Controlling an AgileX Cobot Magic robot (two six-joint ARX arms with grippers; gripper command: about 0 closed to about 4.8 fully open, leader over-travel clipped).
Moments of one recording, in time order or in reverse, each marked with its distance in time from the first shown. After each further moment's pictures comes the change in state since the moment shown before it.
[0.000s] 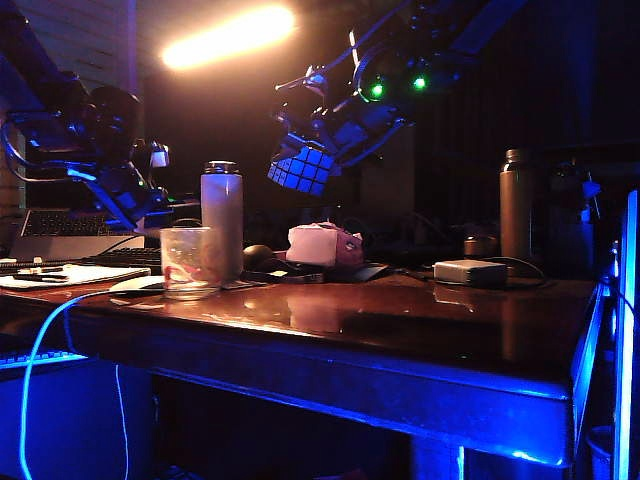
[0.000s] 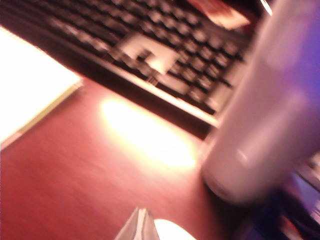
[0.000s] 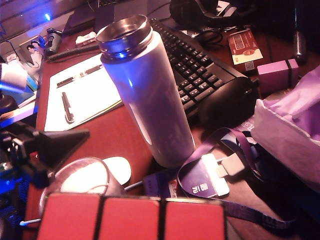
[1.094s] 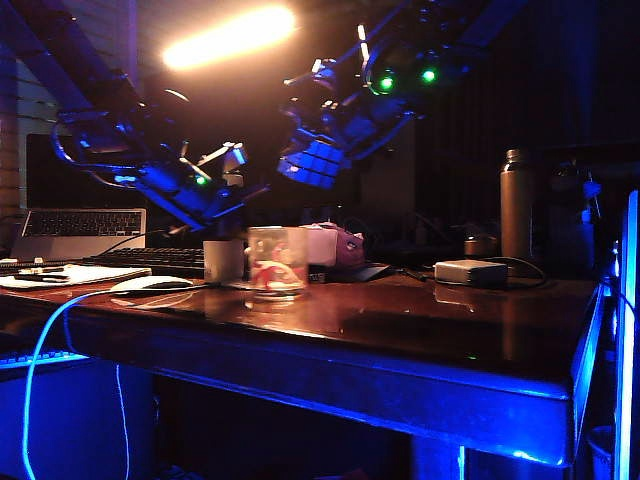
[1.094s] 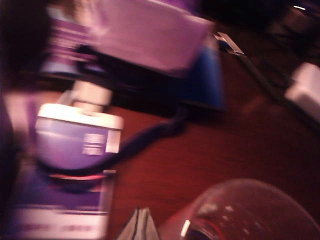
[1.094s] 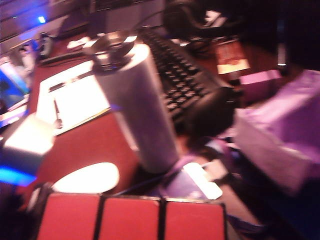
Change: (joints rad) left arm -0.135 0.006 0.000 -0.037 0.416 -0.016; right arm -0.029 -0.017 0.000 -0.009 0.001 -0.027
